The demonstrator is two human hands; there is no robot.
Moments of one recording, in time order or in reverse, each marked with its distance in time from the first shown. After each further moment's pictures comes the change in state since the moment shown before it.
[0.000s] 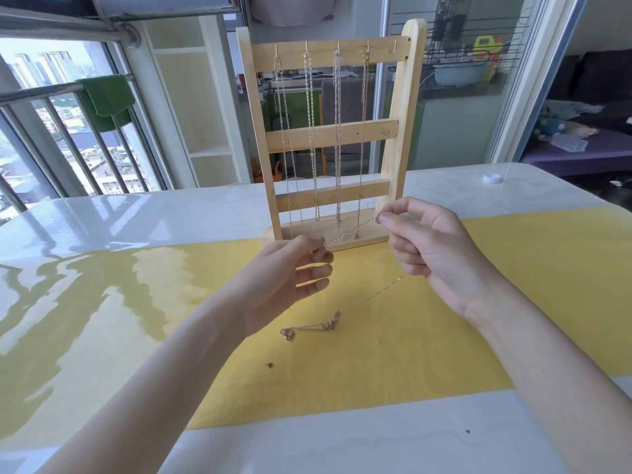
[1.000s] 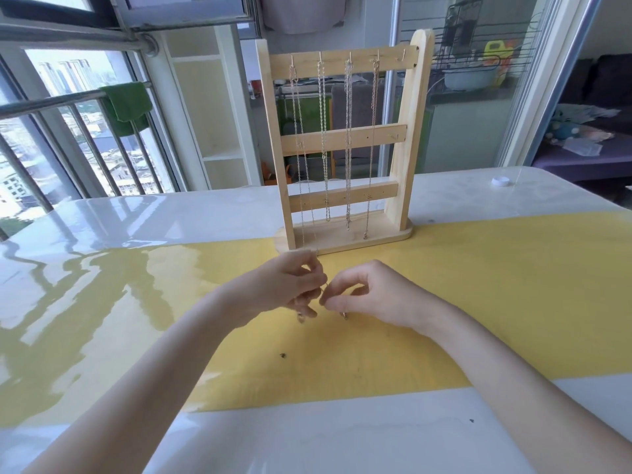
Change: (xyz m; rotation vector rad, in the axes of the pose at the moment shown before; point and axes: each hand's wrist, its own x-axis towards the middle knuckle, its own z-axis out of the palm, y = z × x) left_hand -0.013 0.001 -0.017 0.694 -0.043 -0.051; right_hand 0.001 0.045 0.033 -0.524 -0.442 0.061
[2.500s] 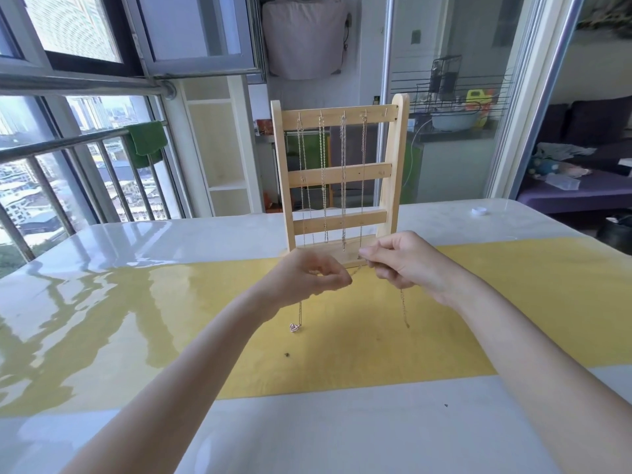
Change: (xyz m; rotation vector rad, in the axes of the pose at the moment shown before) left_hand -0.008 0.023 0.011 0.093 0.148 0.277; right_hand -0.031 -0.045 -0.044 0.148 0.258 0.104
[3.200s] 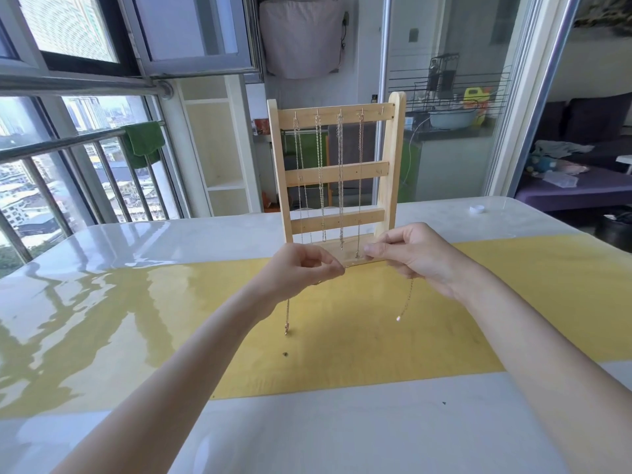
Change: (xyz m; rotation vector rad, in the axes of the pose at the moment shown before) left_hand -0.004 0.004 -0.001 -0.115 0.095 -0.028; right_hand -0.004 0.000 -0.013 0.036 0.036 -0.071
